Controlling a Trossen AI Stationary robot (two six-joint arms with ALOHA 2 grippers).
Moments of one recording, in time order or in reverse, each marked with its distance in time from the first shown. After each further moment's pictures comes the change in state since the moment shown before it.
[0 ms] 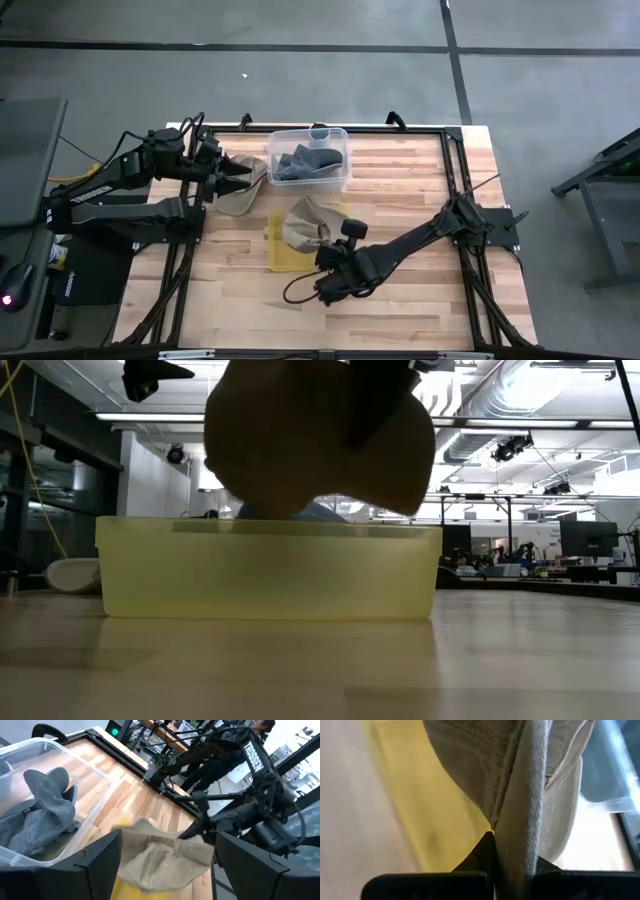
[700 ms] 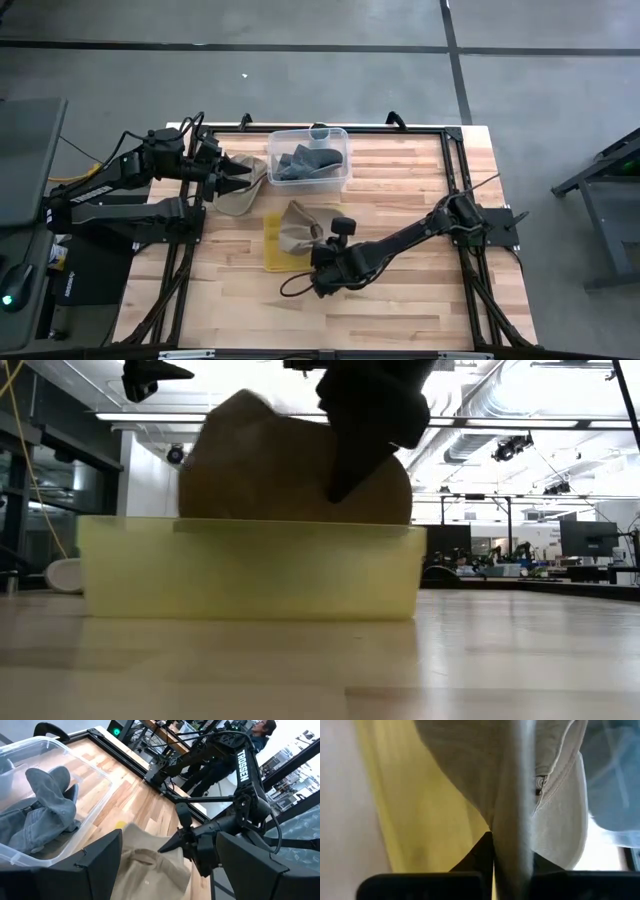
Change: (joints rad) left arm 0.000 0.000 0.000 0.001 -0.006 -0.019; right arm -0.044 -0.001 -0.180 0.275 -0.019 -0.206
